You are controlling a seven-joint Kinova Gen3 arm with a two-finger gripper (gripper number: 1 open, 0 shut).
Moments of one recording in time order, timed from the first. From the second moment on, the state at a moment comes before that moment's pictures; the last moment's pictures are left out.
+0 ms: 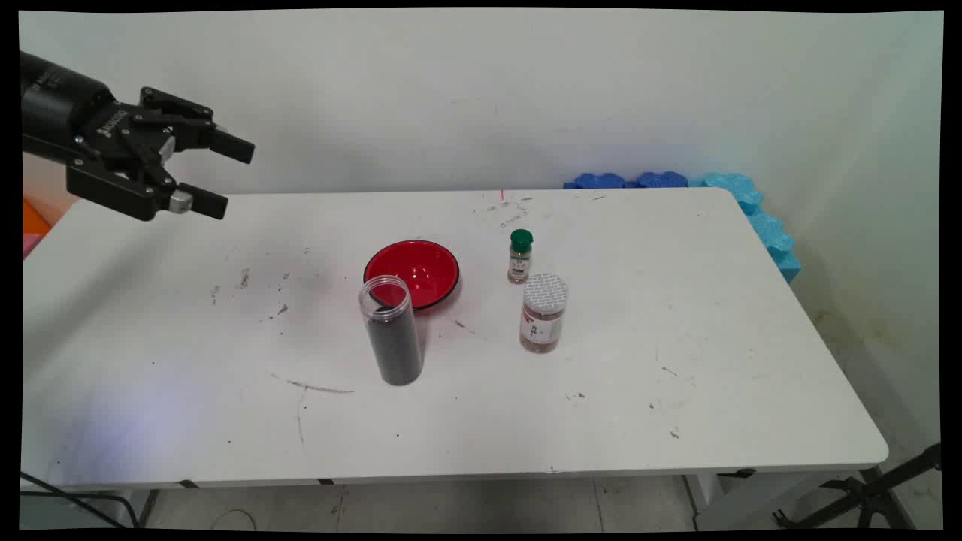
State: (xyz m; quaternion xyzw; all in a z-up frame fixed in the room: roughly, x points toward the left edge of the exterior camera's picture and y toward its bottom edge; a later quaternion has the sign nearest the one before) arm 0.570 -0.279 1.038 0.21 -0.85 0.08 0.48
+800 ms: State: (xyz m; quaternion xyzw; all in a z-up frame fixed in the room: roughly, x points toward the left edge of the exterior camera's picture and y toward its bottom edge) arm 0.580 -0.270 1.026 0.24 -0.86 0.07 0.46
